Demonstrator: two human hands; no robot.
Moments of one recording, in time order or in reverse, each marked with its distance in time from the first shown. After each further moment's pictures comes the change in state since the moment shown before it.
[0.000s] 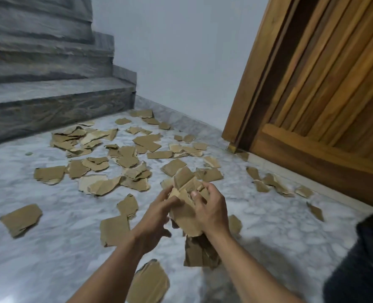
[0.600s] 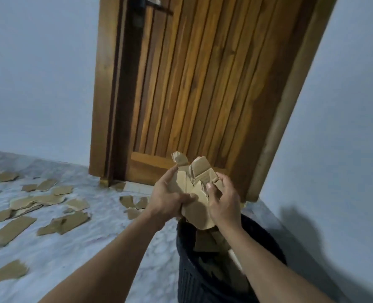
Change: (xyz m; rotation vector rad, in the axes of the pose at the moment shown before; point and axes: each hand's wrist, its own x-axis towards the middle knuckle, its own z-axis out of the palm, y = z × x) left_hand -0.007 0.050 0.393 0.162 -0.482 0.259; right_hand -0.012 0.066 -0.406 -0.258 0.665 -0.066
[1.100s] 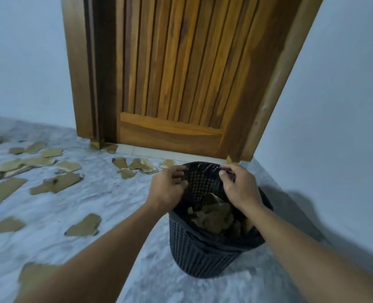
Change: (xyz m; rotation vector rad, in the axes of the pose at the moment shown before) left_hand -0.003 -0.098 0.028 0.583 0.061 0.039; right_hand -0.023 0.086 -0.053 -0.269 -0.286 0.154
